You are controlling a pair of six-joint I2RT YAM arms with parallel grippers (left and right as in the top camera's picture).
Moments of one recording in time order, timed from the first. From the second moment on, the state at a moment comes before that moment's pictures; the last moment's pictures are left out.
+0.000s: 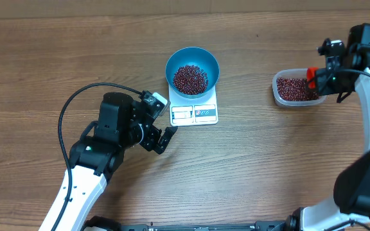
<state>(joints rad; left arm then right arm) -0.30 1.12 0.84 -0.53 0.33 0.23 -0.23 1.78 1.56 -1.06 -0.01 -0.37</state>
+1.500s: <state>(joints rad) -0.30 1.12 0.84 -0.53 0.33 0.23 -0.33 1.91 1.50 -1.14 -0.53 -0.30</state>
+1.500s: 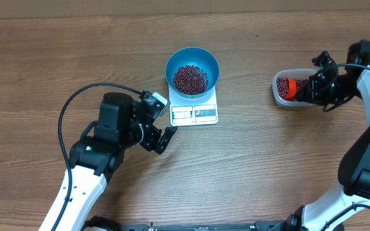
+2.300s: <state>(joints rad) -0.30 1.12 0.84 -0.53 0.33 0.23 -0.50 1.92 1.44 -1.15 -0.81 -0.26</state>
